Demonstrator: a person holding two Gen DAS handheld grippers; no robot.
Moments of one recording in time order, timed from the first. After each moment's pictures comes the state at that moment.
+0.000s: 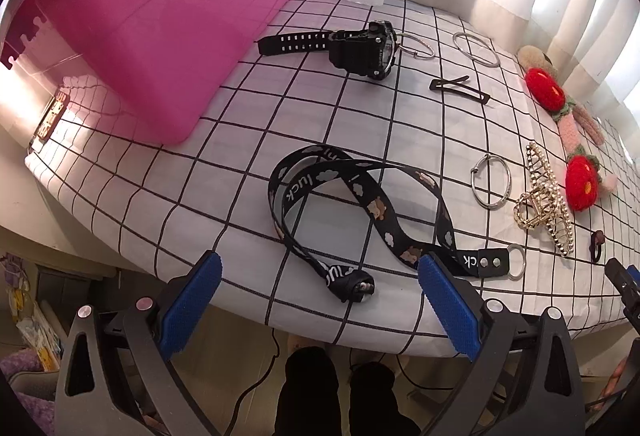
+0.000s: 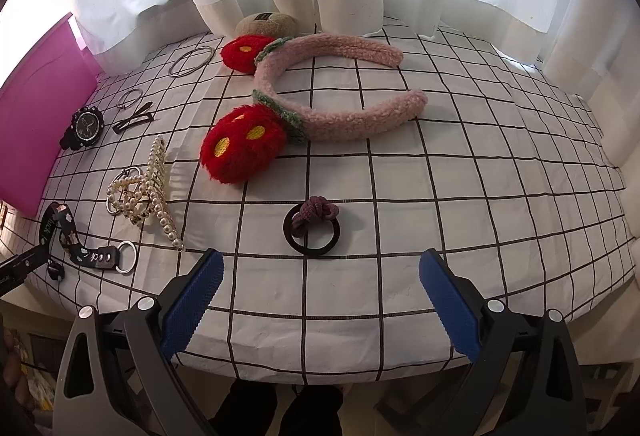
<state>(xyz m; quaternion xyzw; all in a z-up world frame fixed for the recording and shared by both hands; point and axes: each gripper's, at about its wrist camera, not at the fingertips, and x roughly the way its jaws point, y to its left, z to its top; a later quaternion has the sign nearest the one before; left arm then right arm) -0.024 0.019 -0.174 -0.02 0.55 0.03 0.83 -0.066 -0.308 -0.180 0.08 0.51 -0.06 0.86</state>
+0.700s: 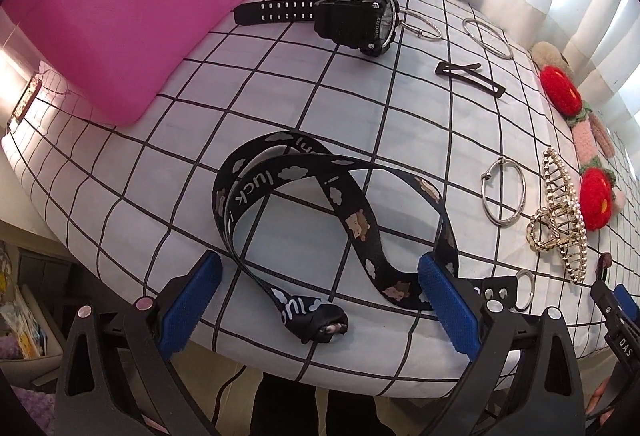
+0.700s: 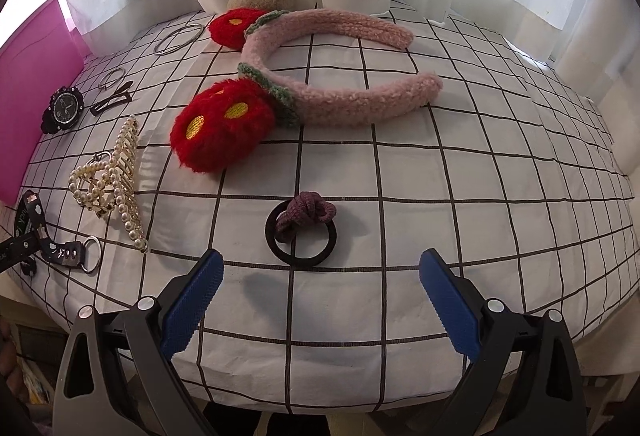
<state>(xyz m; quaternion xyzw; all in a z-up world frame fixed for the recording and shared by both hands) -0.005 0.008 -0.213 -0.05 0.57 0.04 0.82 -0.049 -0.309 -0.208 0.06 0.52 -0.07 0.85</state>
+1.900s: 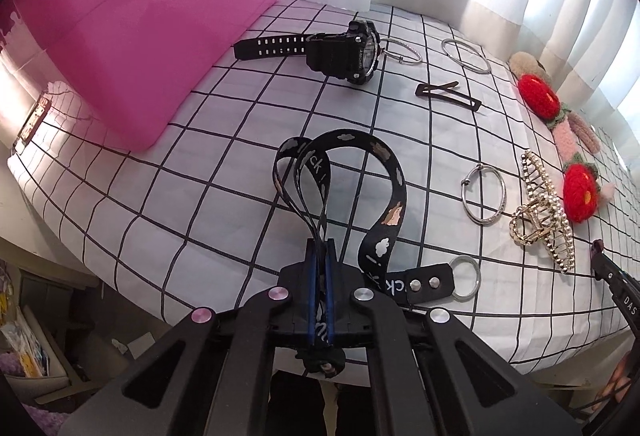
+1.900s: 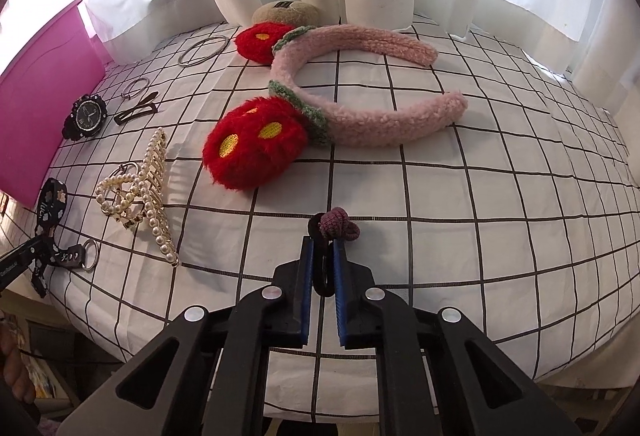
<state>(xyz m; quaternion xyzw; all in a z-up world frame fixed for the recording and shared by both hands) -0.013 0.007 -0.188 -0.03 0.52 0.02 0.85 -0.047 -0.302 -0.197 0.07 0.50 -0.04 0.86</state>
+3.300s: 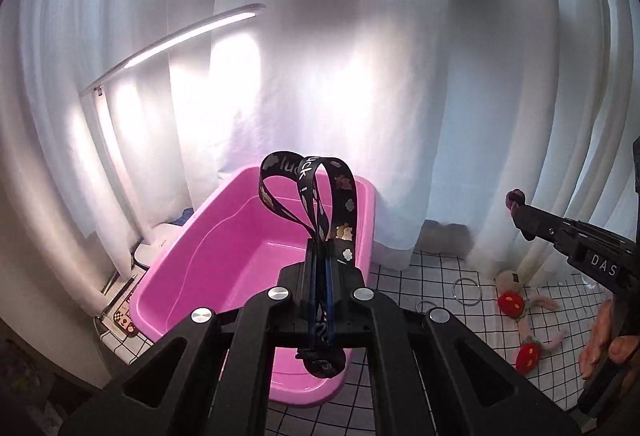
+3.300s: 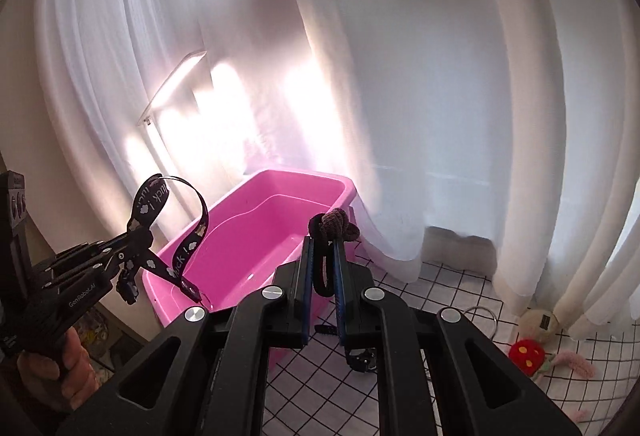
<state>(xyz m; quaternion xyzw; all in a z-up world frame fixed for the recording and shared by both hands) 0.029 0.140 0.082 -0.02 0.30 0.03 0.95 0.079 -0.087 0.070 0.05 0.30 0.26 0.91</state>
